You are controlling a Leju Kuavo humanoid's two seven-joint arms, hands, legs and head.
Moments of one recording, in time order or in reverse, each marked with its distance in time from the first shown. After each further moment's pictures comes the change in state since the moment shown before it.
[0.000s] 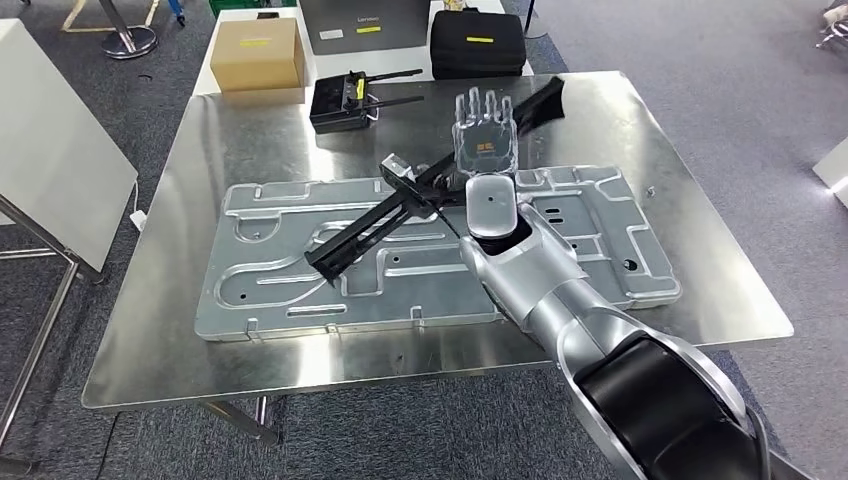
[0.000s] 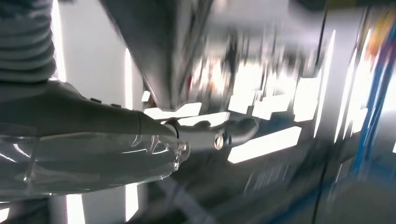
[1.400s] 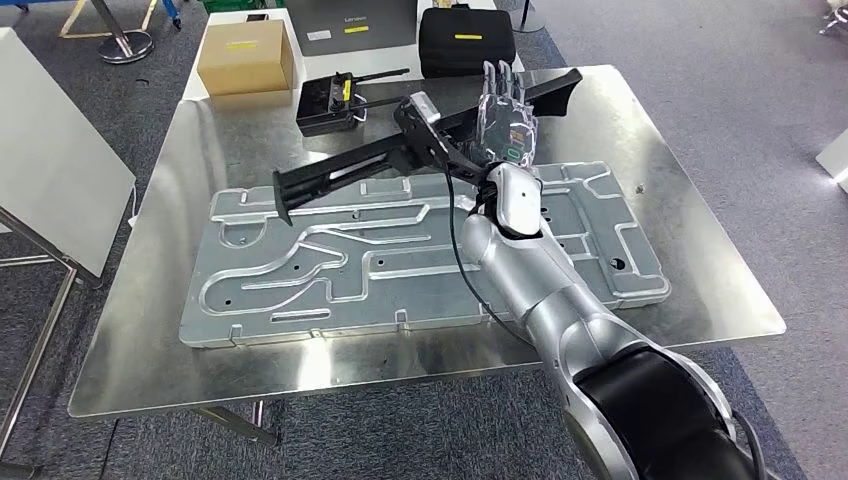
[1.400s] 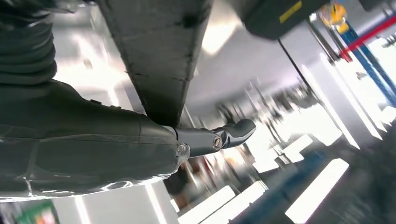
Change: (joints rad) left arm 0.004 -0.007 0.028 0.000 0.023 0.002 -0.011; right arm 0.048 0.054 -0.228 -0.090 -0.368 -0.235 -0.199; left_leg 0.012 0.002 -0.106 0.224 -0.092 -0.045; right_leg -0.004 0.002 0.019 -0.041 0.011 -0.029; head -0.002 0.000
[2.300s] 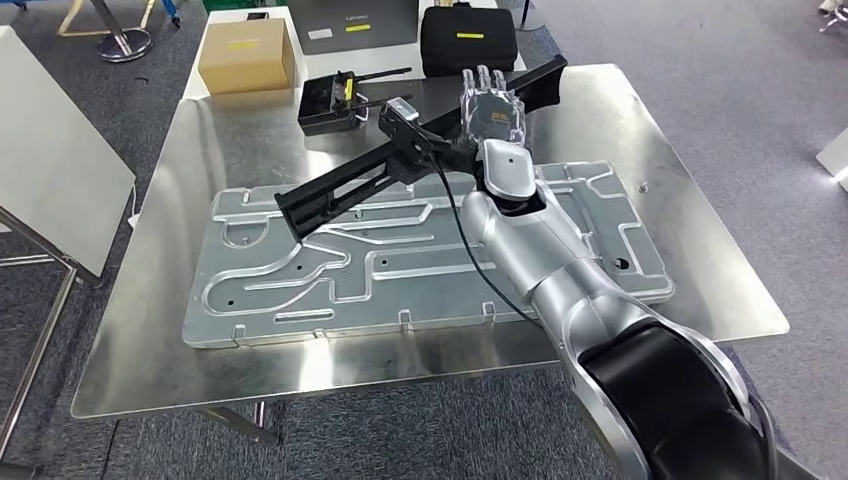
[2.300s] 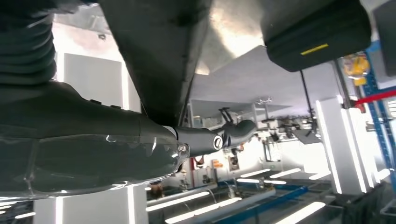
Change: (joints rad) left arm -0.003 0.000 -0.001 0.000 0.011 -0.005 -0.006; right arm -0.099 -0.009 0.064 0.035 0.037 0.348 0.086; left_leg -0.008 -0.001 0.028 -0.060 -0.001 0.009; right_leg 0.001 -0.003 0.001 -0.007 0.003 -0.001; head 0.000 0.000
